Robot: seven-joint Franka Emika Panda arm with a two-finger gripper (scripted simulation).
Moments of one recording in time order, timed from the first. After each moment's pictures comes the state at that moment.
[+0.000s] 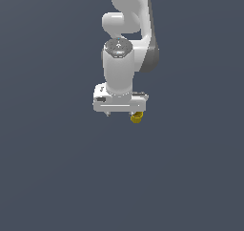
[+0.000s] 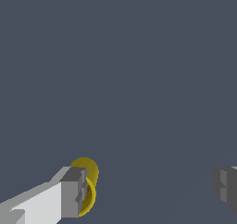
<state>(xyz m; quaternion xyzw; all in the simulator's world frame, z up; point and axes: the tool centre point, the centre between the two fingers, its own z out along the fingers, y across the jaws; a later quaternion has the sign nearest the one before) -0.009 -0.009 0.179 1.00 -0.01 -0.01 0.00</state>
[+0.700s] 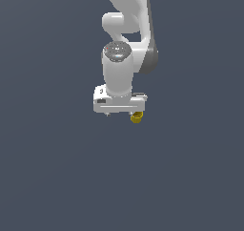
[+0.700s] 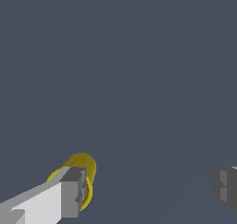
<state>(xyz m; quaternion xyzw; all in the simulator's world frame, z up) -0.013 -0.011 0.171 1.00 0.01 -0.02 0.00</state>
